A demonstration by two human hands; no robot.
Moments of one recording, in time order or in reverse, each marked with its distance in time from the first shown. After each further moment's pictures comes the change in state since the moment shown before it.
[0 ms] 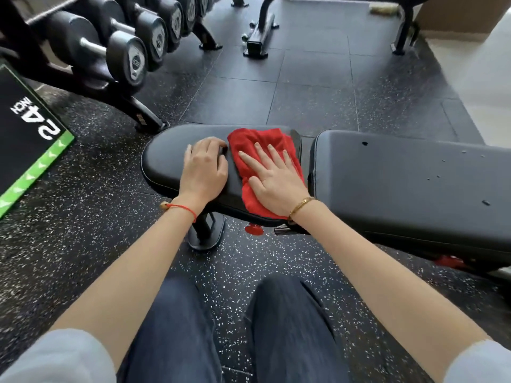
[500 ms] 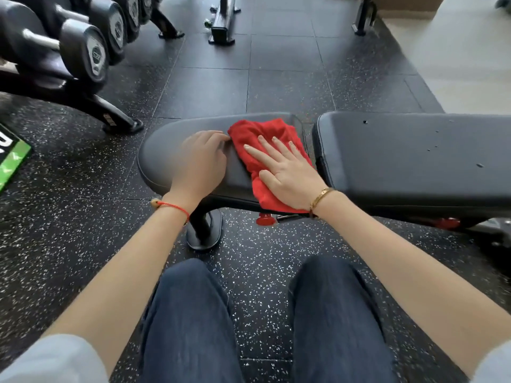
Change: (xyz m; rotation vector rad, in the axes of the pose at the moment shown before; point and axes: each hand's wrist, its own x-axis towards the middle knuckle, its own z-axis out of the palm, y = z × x) left_hand 0.009 -0.035 -0.019 -0.012 -0.071 0.236; right_hand -0.009 -0.022 -0.003 -0.037 -0.027 0.069
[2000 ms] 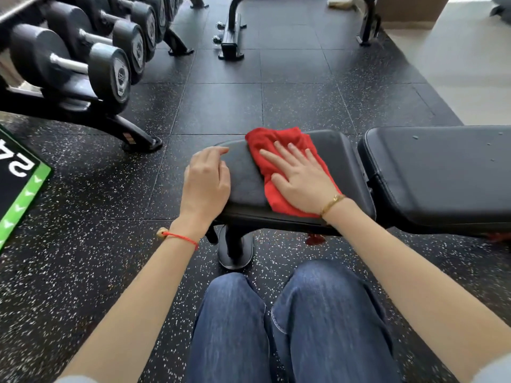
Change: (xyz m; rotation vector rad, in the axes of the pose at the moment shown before) left_hand 0.002 -0.084 -0.047 -0.157 0.044 -0.114; right_hand 0.076 -0.065 0.018 -0.012 0.026 0.152
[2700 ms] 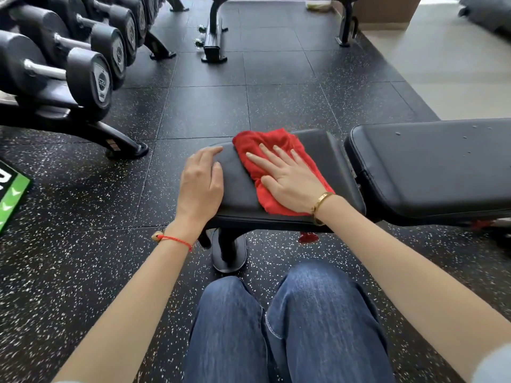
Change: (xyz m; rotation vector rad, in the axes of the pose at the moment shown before) left_hand 0.004 -0.003 0.004 -0.144 -0.015 0.049; right_hand 0.000 -0.004 0.002 0.035 -0.010 -0.050
